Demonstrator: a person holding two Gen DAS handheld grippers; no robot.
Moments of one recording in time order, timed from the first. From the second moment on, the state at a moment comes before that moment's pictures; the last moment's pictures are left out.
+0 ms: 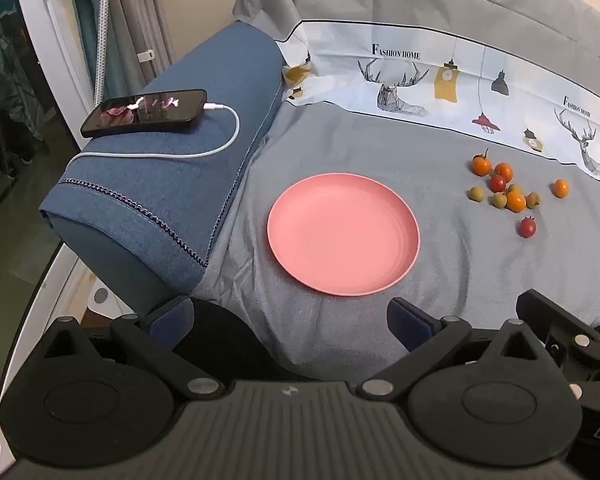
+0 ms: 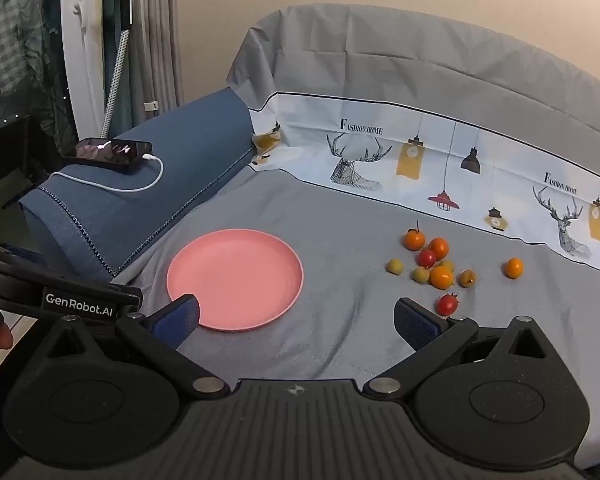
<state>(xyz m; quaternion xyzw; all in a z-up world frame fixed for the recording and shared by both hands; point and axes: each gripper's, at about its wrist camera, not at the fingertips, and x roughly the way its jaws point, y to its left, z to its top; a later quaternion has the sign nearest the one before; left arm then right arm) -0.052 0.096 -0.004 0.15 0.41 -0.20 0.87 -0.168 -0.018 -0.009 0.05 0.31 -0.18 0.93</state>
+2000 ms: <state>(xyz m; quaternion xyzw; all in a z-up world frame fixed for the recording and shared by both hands) -0.048 0.083 -0.013 0.19 0.42 -0.20 0.86 -0.171 -0.037 -0.022 0.09 0.27 -0.20 0.94</state>
